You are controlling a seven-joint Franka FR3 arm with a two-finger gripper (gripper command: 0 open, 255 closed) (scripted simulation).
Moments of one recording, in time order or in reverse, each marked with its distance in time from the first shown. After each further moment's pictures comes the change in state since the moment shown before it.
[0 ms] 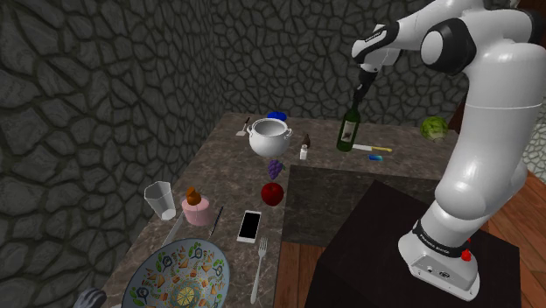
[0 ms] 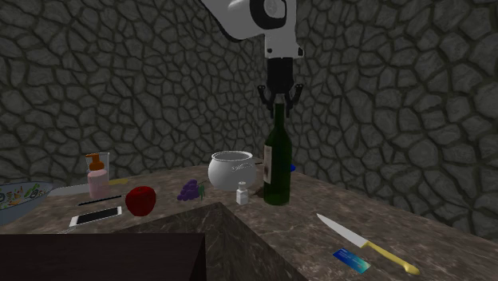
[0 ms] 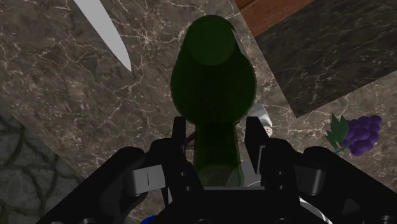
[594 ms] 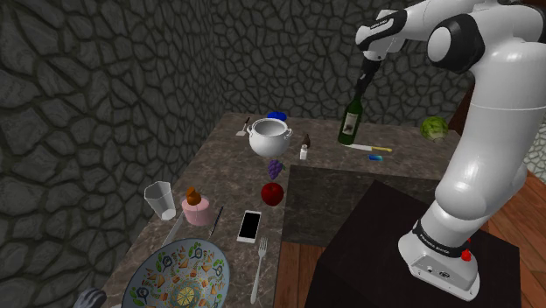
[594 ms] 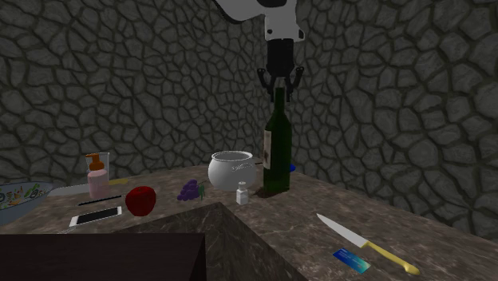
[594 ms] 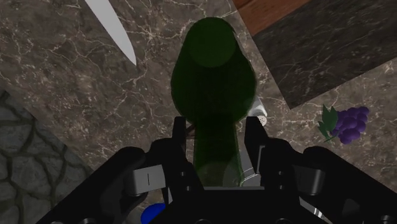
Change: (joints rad) arm 0.005 -0.043 -0.012 0.068 -0.031 -0.106 0.022
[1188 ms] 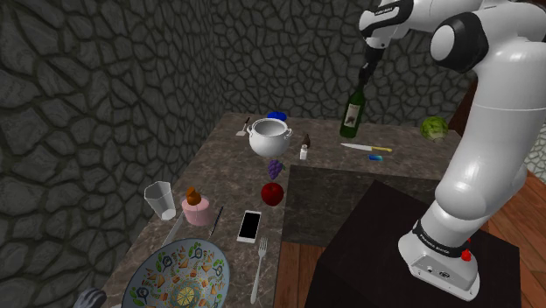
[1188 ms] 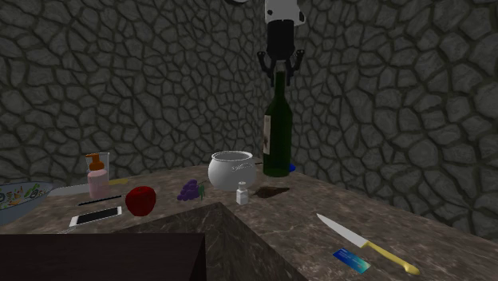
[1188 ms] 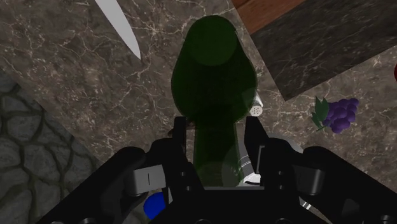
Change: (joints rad) arm -0.001 -0.018 -0.006 0.099 -0.016 -0.114 0.017
